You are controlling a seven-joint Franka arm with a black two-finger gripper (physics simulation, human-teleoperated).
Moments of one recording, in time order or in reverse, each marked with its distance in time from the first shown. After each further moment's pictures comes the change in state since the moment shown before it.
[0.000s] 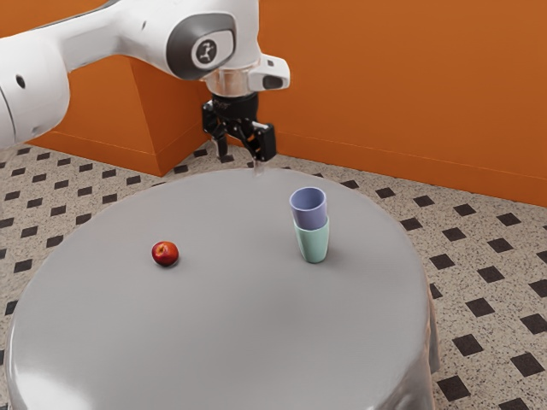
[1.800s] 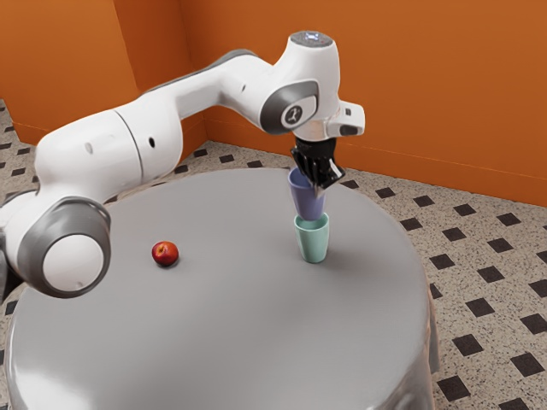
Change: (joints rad) arm 0.077 0.562 -0.269 0.513 0.221 0.118 0.036
